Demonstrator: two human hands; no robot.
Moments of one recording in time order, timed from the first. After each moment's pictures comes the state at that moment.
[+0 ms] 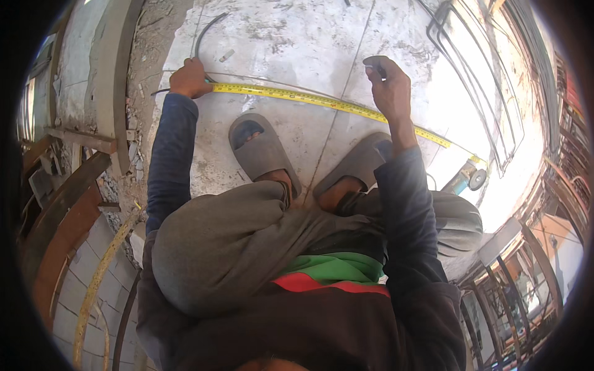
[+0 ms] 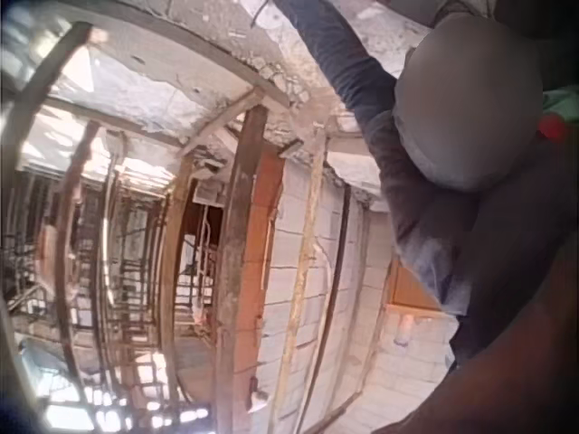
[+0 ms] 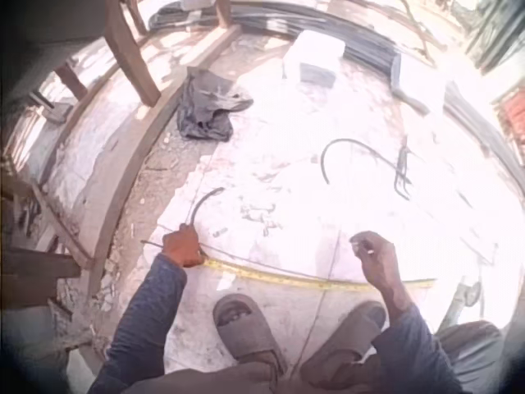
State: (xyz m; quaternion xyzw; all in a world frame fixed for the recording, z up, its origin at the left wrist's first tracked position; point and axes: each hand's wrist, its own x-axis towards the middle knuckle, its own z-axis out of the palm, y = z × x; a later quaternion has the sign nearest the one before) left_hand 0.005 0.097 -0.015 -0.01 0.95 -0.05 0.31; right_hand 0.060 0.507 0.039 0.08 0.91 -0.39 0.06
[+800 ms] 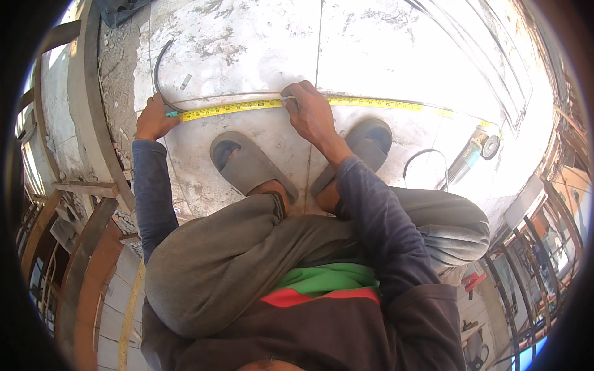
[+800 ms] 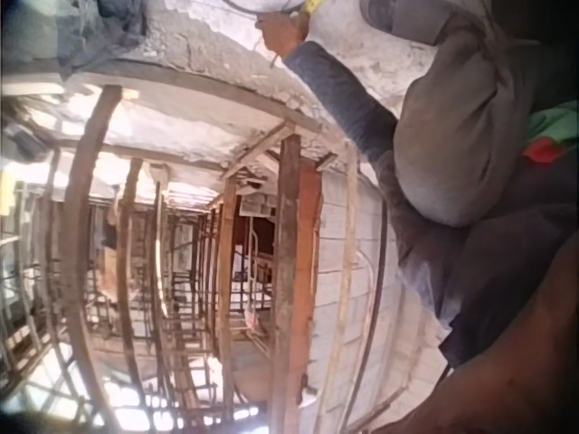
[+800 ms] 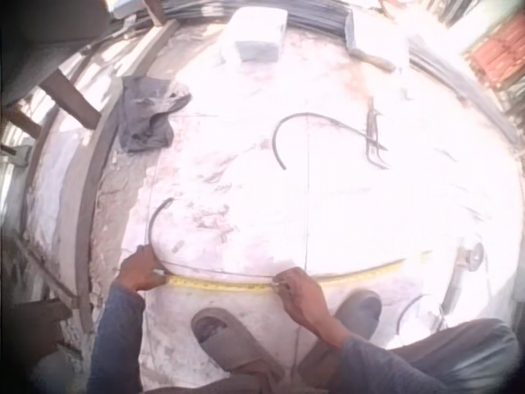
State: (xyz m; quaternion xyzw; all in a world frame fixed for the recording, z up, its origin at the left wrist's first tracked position) left_hand -0.002 0.098 -0.006 0.03 0.93 -0.06 0.36; right_hand 0.131 0.435 -0.014 0.08 0.87 -0.47 0.11
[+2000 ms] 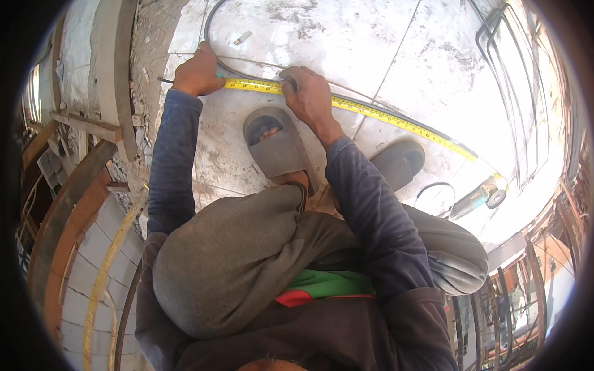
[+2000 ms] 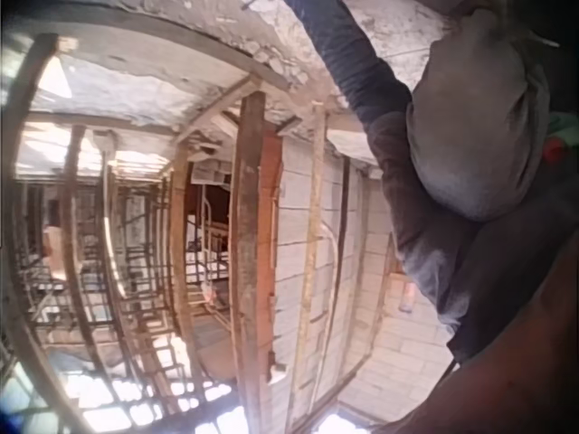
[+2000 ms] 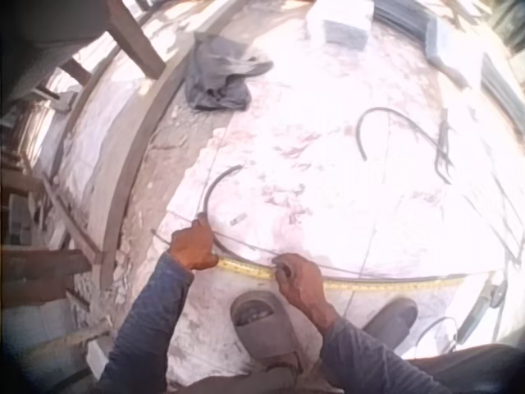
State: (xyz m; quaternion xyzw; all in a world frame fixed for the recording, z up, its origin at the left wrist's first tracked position) left_hand 0.014 0.093 -0.019 0.02 0.94 -0.03 0.35; right_hand 0.096 0.328 -0.052 0.02 0.85 -0.51 0.14
